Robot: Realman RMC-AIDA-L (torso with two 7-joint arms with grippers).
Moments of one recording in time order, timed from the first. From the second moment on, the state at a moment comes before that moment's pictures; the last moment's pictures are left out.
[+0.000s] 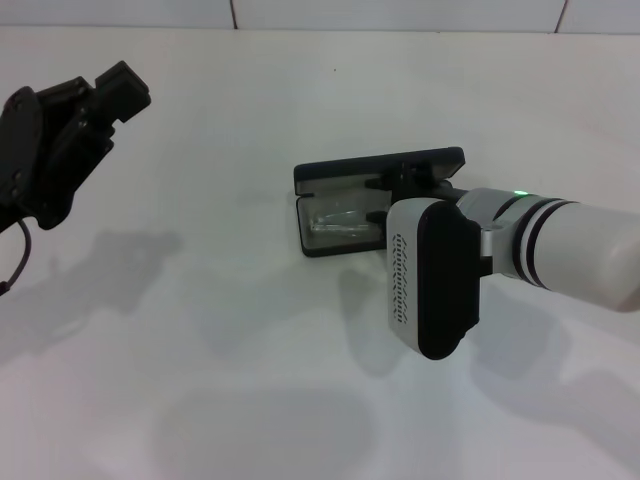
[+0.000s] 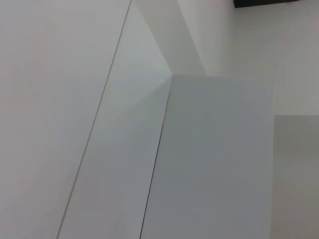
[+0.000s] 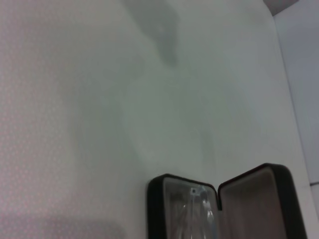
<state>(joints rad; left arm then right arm) -0.29 -1.98 1.08 0.48 1.02 1.95 -1.17 0.45 2.03 -2.22 -1.30 -2.93 -0.43 2.29</state>
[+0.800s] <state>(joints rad) -0.27 -1.98 1.08 0.48 1.02 1.96 -1.16 0.26 2.03 -2.27 -1.52 -2.94 -0.46 2.29</state>
